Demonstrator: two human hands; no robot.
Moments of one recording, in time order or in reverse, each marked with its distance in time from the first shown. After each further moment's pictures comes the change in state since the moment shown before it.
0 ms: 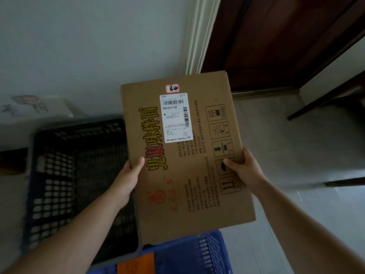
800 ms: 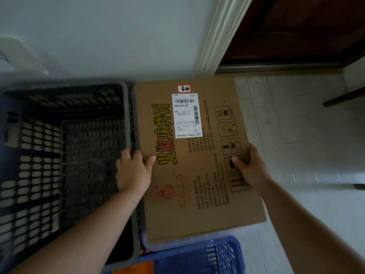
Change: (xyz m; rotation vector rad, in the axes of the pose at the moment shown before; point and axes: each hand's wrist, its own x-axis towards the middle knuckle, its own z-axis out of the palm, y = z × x) left_hand 0.082 -0.068 0.016 1.053 0.355 0.134; right_hand 0.092 0.080 0.067 -0.462 -0.005 0.078
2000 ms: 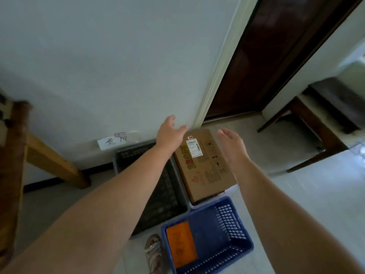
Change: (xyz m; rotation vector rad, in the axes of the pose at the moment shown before) left_hand -0.245 -0.022 -0.464 -0.728 -0.129 0.479; right_hand -0.471 -0.324 -0.116 0.643 0.301 -0.073
